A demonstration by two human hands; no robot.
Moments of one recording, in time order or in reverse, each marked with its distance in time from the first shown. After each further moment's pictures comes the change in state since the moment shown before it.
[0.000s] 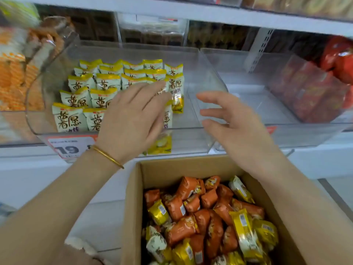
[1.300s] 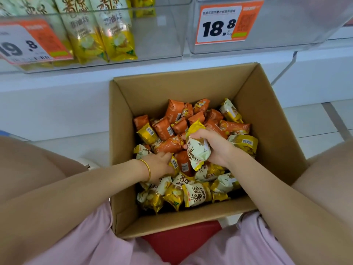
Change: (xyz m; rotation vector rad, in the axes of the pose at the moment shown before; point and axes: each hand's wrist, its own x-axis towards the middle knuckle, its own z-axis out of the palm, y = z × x) left_hand -0.193 0.172 0.111 -0.172 -1.570 0.360; right_hand -0.154 0.198 0.040 0.888 -0.271 1.051
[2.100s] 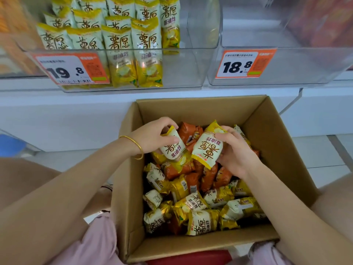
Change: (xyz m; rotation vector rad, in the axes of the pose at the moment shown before) left_hand -0.084 -0.052 -0.076 -1.157 0.715 -0.204; right_hand -0.010 -0.034 0.007 0.143 0.045 -0.332
